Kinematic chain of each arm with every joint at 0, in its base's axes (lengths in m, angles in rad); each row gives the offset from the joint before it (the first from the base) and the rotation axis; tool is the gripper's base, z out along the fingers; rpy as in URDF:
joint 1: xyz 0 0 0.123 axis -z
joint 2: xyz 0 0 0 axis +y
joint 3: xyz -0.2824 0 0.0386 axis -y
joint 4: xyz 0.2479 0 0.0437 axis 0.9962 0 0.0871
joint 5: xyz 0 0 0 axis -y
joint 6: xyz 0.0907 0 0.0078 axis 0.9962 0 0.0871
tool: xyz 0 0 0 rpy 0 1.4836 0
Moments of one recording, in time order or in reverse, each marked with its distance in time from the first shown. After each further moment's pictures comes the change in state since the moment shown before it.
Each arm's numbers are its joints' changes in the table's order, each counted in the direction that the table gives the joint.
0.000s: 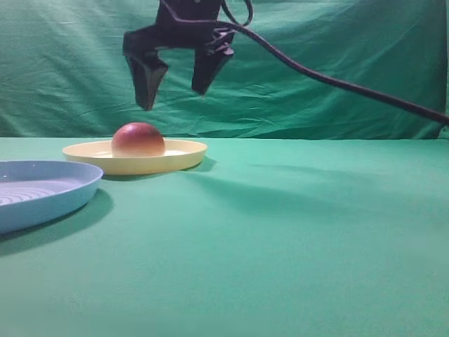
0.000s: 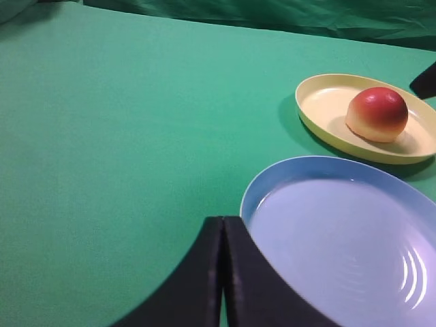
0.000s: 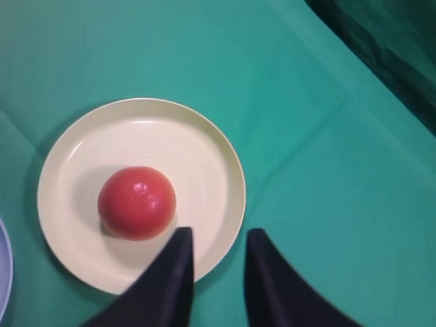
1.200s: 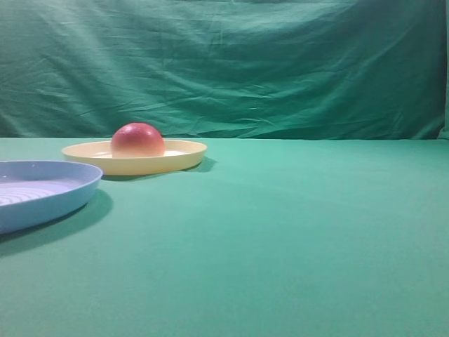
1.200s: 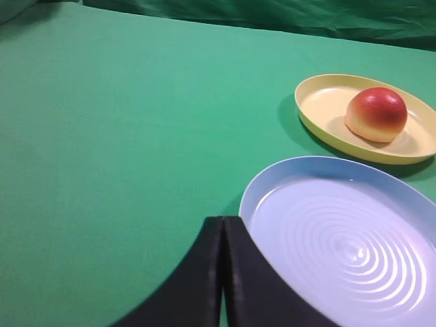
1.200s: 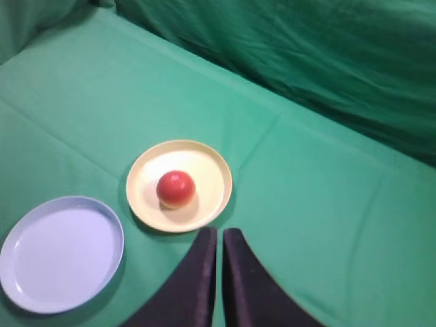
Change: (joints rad) left arm 0.000 0.000 0.000 0.000 0.000 0.000; right arm 0.000 -0.697 -0.224 0.002 -0.202 0.231
